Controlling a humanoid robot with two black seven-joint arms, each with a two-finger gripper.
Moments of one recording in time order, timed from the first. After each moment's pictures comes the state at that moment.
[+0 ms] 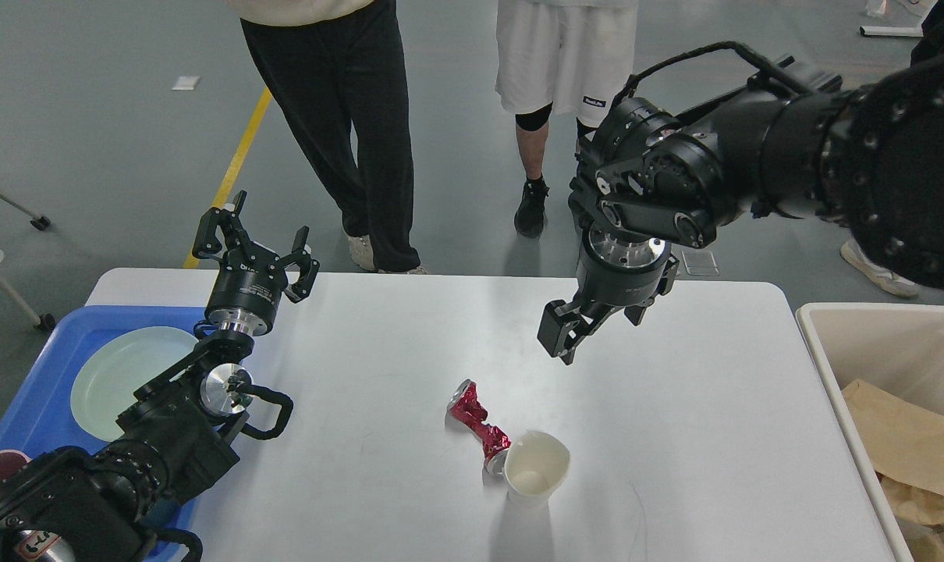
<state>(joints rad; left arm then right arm) -0.79 0.00 -0.78 -0.17 -0.04 -0.56 -0.57 1.97 0.16 -1.20 1.05 -0.42 0.85 0.20</state>
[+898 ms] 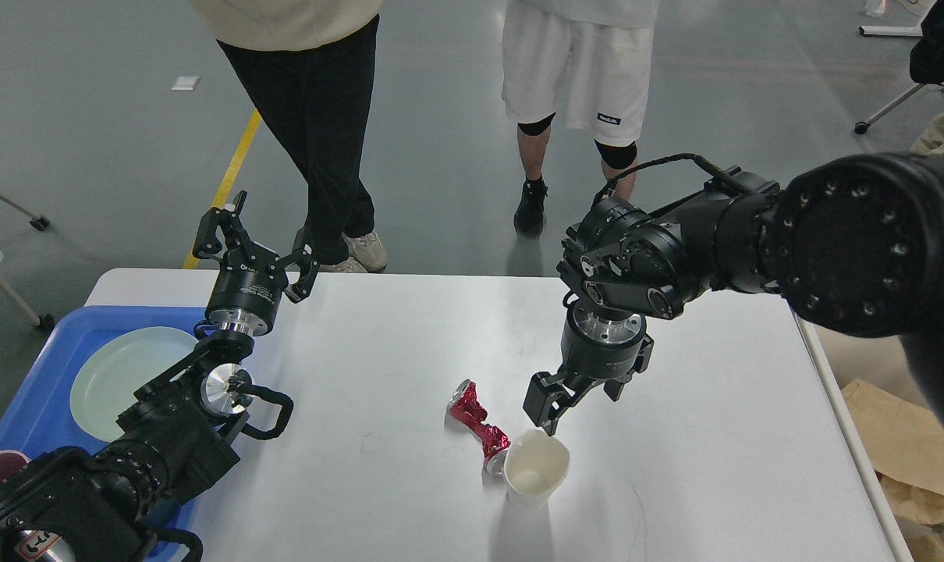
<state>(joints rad) -0.79 0.00 -0.78 -0.17 -0.04 -0.56 -0.57 1.76 0.17 -1.15 0.99 -0.42 0.81 0.20</state>
